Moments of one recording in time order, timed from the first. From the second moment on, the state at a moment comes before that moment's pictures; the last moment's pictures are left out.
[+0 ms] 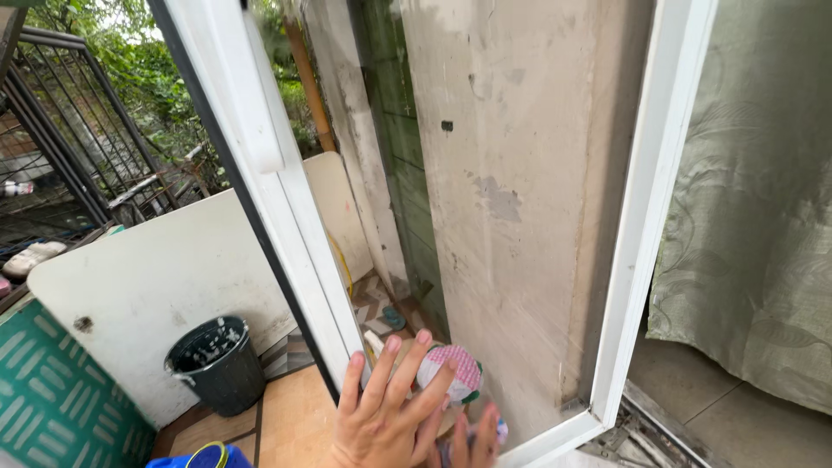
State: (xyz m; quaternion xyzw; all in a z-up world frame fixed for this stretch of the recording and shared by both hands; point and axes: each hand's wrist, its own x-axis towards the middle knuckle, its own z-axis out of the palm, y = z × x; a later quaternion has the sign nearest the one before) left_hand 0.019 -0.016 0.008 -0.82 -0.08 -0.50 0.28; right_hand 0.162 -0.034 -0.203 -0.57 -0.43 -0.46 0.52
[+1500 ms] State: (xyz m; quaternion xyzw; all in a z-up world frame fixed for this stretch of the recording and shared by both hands) left_hand 0.026 -0.006 -0.006 -0.77 -0.09 -0.53 0.33; right_hand 0.323 -0.090 0.133 -0.56 -0.43 -0.48 0.52
